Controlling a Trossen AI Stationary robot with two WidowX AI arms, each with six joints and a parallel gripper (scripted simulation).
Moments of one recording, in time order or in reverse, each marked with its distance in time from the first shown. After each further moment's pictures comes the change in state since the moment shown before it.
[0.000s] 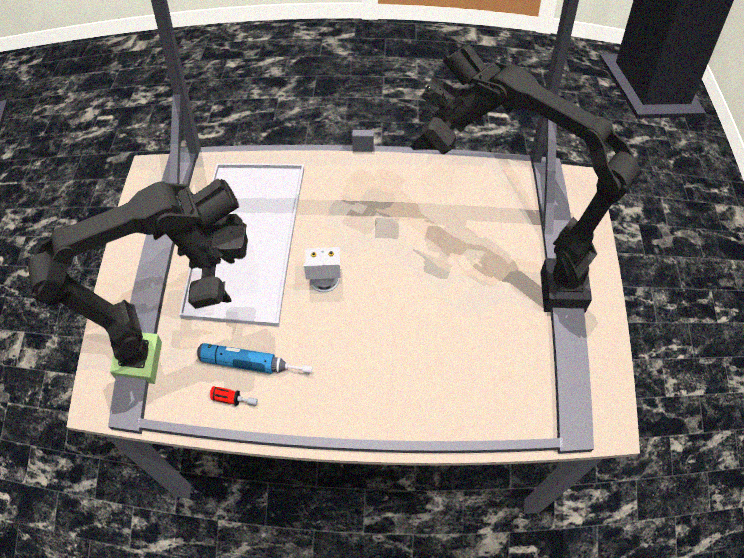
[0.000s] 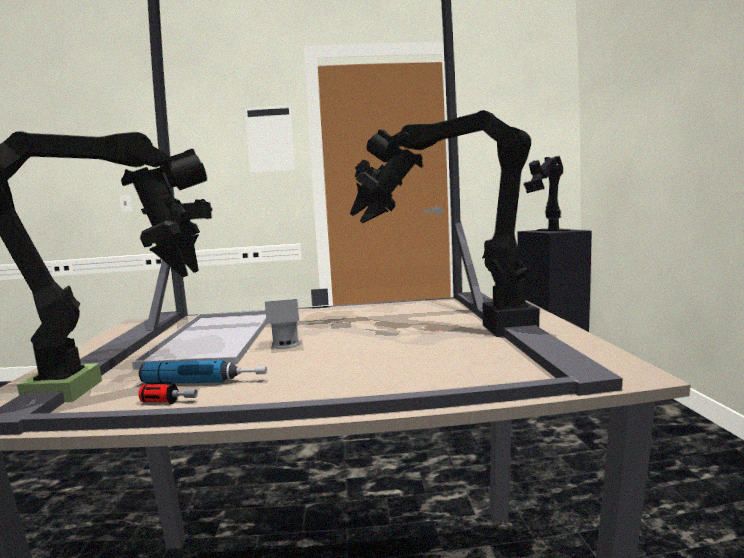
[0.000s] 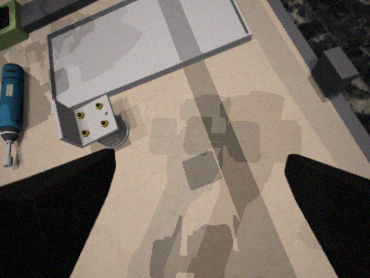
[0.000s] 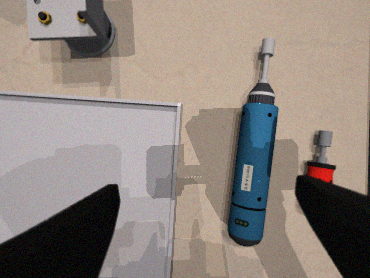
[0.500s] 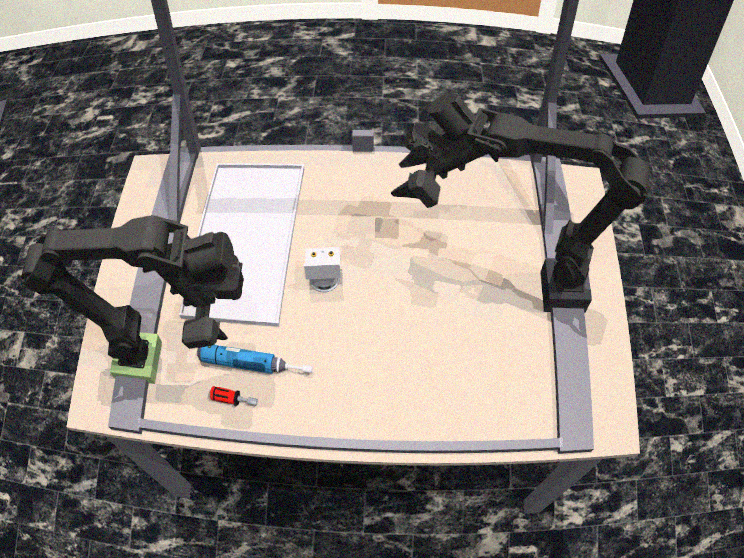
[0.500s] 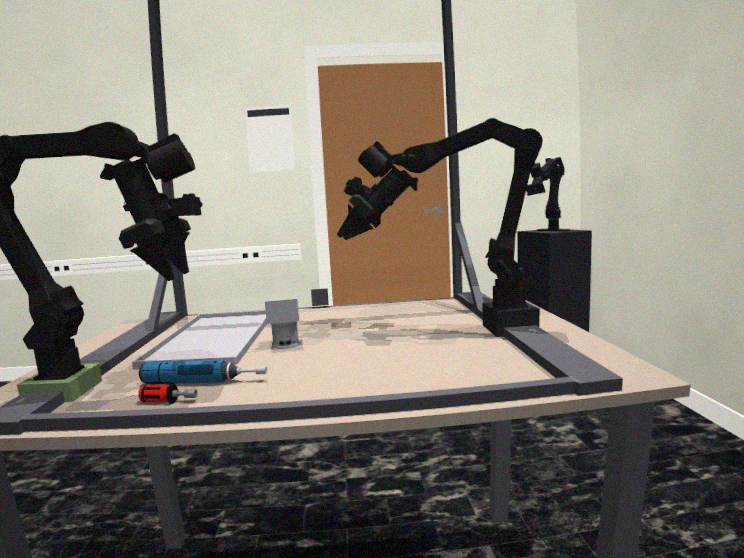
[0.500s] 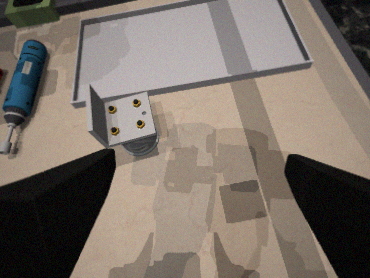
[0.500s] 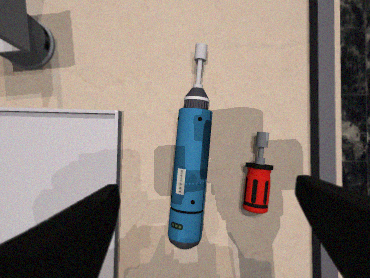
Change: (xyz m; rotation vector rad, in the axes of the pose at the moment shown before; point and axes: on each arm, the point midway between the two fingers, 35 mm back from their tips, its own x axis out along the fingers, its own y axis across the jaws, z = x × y) left arm 0.056 0.072 -0.032 -0.198 -0.101 0.023; right arm -0.004 -0.078 0.000 0.045 -0.008 0.010
